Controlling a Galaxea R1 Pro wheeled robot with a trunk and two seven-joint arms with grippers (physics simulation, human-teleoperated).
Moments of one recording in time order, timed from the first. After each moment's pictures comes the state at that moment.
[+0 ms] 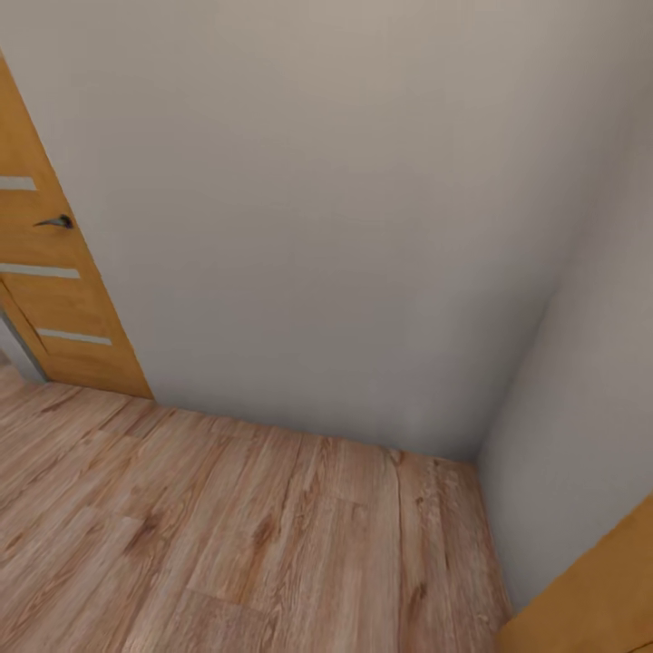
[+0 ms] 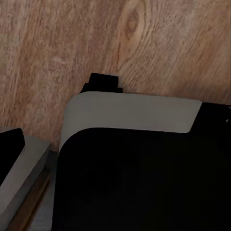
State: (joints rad) left arm -0.22 -0.01 0.00 -0.02 0.14 -0.04 0.03; right arm -0.17 0.00 0.56 0.03 -0.50 -0.15 -0.09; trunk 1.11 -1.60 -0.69
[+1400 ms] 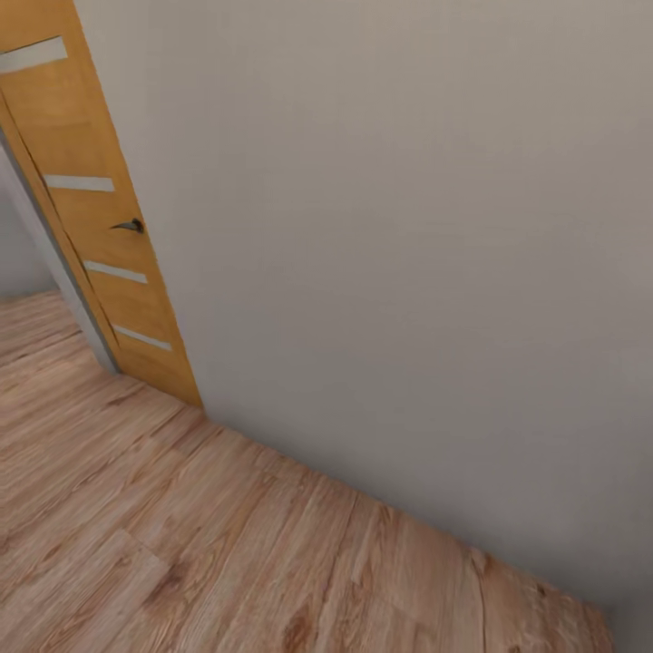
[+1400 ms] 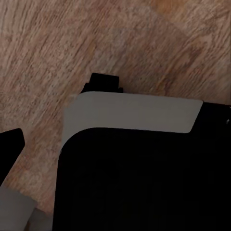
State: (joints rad) left arm -0.22 0.00 0.00 -0.02 0.14 -0.04 0.03; right arm -0.17 0.00 0.56 0.03 -0.50 -0.15 -0.09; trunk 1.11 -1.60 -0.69
